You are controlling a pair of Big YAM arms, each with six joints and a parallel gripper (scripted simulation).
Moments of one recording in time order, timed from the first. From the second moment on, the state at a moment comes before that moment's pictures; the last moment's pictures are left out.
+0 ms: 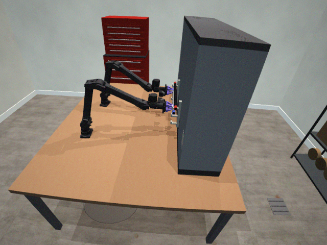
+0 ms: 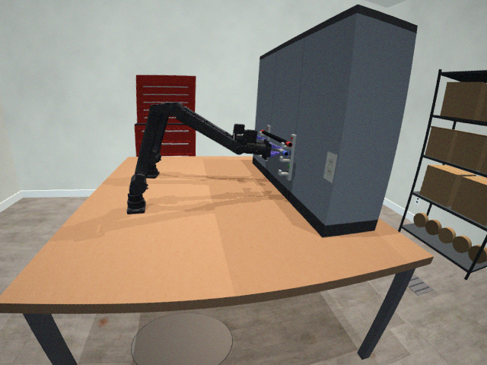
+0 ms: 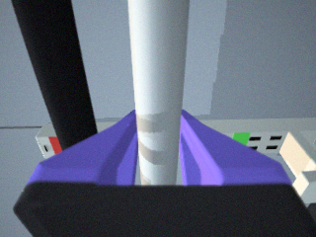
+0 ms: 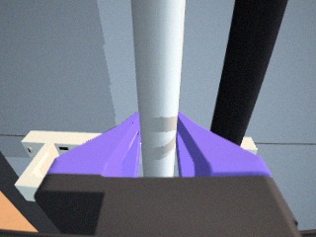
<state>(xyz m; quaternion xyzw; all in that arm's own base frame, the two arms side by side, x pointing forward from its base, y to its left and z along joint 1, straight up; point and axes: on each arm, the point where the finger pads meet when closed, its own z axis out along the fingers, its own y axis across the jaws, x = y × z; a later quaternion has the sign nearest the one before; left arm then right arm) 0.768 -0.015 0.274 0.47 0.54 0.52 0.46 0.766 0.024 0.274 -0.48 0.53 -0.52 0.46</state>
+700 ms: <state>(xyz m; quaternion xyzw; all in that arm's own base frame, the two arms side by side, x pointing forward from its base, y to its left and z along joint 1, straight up) 0.782 -0.013 0.272 0.47 0.54 0.52 0.46 0.780 0.023 0.273 -0.48 0.54 -0.51 0.46</state>
